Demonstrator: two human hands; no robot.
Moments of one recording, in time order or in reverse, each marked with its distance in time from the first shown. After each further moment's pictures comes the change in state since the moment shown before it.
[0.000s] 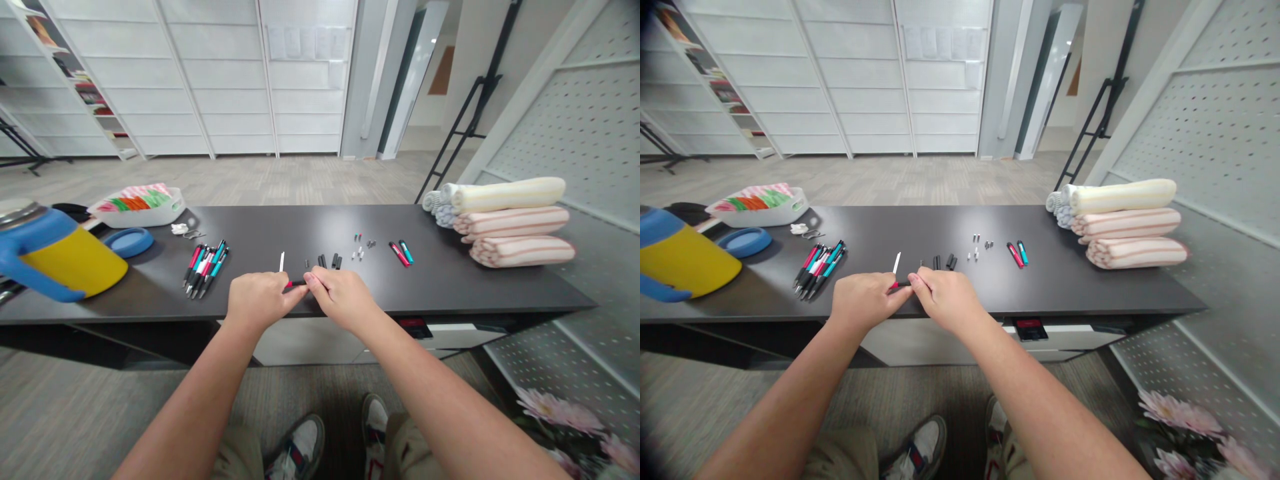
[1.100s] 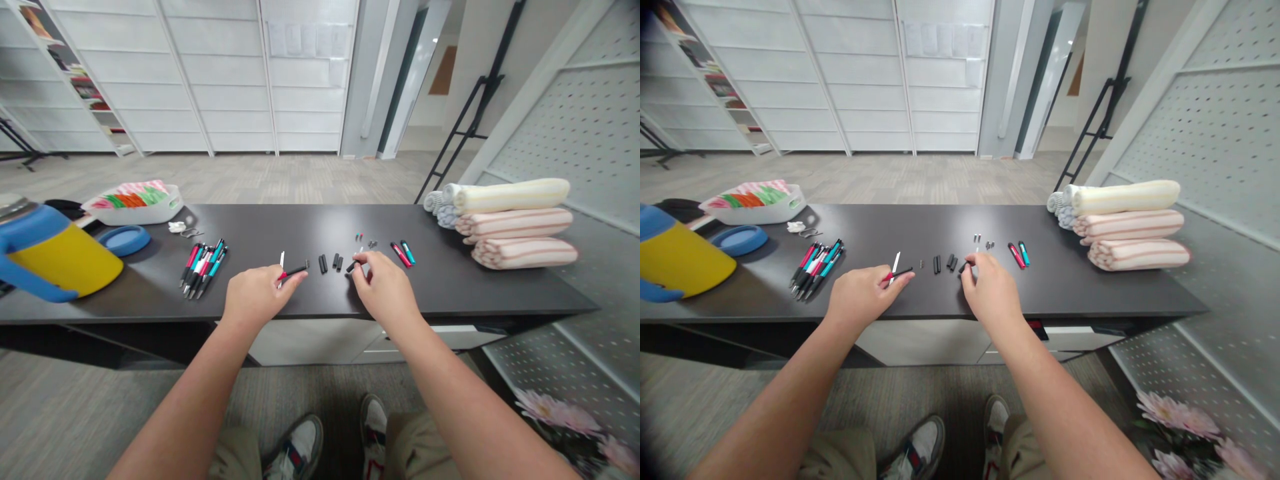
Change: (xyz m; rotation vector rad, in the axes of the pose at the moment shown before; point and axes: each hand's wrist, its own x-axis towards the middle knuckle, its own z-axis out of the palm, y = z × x) left_hand 0.009 -0.001 -0.009 -0.071 -0.062 -0.112; right_hand -0.023 0.045 -0.026 -0.153 0.290 0.336
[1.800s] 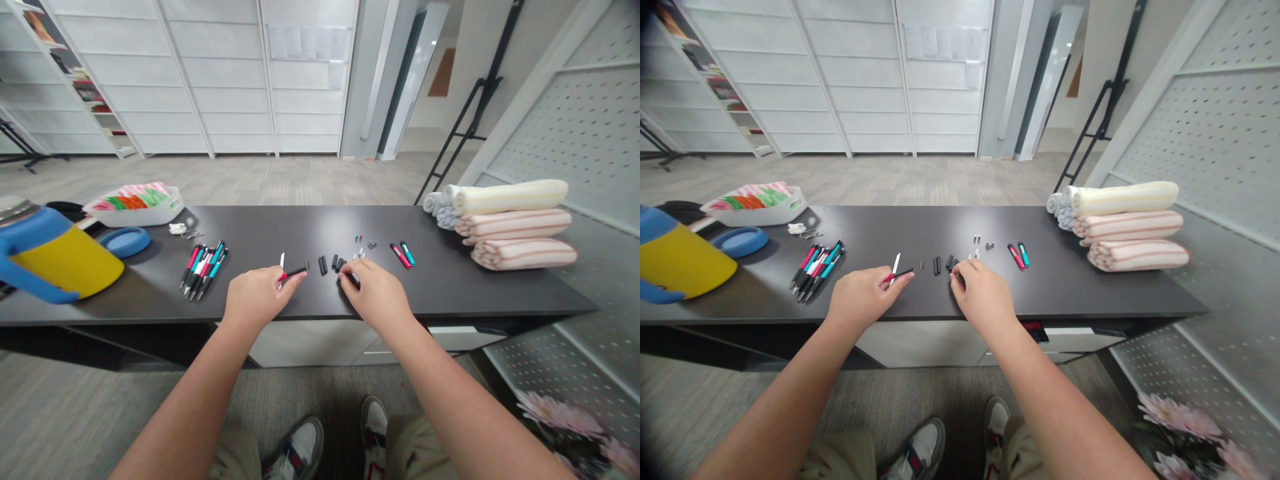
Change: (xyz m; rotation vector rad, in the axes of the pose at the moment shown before) left_hand 0.000 0.001 0.001 0.005 0.002 0.007; right_hand -0.006 -0.010 0.006 -0.131 -0.095 -0.126
